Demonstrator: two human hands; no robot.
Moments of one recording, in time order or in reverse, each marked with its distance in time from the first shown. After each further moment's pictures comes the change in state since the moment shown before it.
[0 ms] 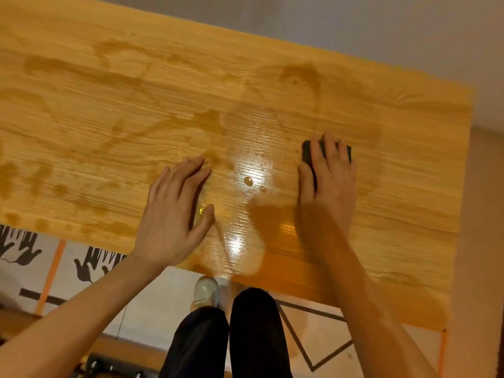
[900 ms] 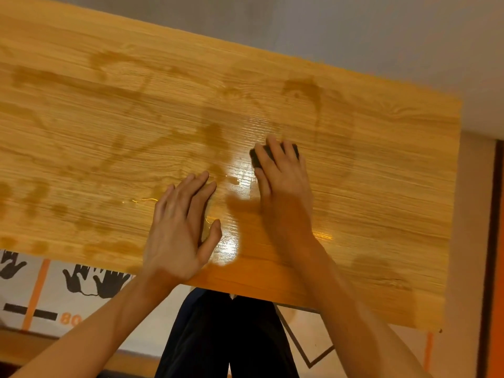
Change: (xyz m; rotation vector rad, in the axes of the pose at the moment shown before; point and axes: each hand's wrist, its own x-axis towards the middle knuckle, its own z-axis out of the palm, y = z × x) left_hand 0.002 0.001 0.000 -0.054 0.004 -0.015; right_hand 0.018 -0.056 0.028 -0.039 -0.120 -0.181
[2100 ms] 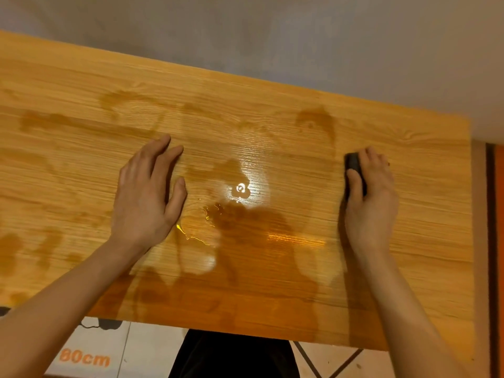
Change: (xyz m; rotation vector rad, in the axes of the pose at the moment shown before) left_hand 0.089 -0.091 -0.038 0.074 0.091 -0.016; right_hand 0.021 0.059 -0.038 0.073 0.294 0.391
